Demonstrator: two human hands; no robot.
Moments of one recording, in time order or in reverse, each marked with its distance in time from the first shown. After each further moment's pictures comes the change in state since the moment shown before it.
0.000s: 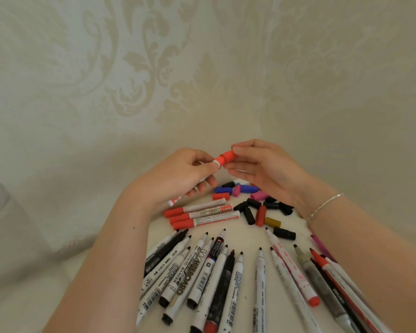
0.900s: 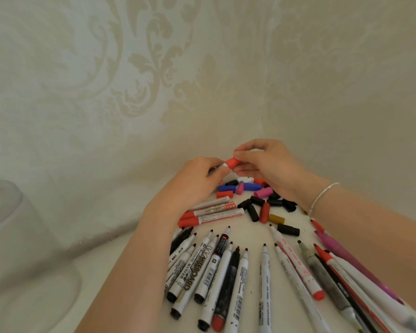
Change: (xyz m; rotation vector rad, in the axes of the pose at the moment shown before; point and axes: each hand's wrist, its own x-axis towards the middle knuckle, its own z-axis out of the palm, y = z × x) left_hand 0.015 -0.018 0.021 0.406 0.090 0.175; right_hand 0.001 0.001 0.009 -0.314 0.215 -0.029
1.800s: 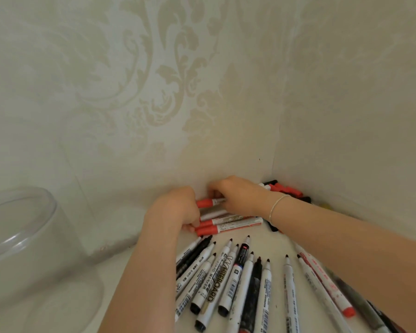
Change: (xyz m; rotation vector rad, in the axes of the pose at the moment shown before) left_hand -0.009 -0.054 -0.019 0.163 -0.310 -0.569; right_hand 0.043 0.045 0.064 -1.271 -0.483 -0.435
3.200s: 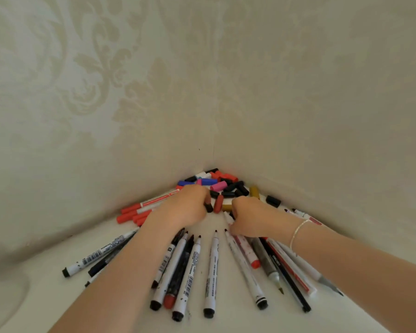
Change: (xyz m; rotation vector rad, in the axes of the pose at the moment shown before) left_hand -0.020 0.094 0.077 0.259 0.087 0.493; right_hand -0.153 0.031 -0.007 0.195 -0.193 0.544
